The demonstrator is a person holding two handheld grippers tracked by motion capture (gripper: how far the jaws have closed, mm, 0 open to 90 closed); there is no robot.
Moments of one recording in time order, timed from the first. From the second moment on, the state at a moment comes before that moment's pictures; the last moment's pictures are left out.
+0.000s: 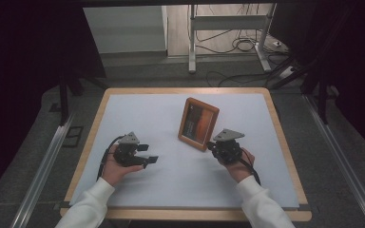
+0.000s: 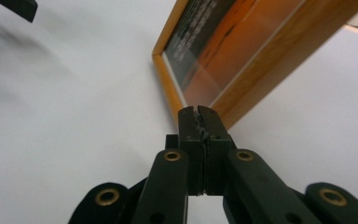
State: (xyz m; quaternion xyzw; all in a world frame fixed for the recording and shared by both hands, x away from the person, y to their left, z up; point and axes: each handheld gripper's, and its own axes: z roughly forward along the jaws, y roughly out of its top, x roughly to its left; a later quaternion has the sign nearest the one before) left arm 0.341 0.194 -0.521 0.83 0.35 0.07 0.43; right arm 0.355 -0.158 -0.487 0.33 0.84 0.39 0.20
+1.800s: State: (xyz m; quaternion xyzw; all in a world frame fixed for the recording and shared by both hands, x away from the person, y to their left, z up) left arm 0.342 0.195 -0.524 0.83 0.35 0.07 0.43; right arm 0.387 -0.162 -0.520 0.36 0.85 0.33 0.21
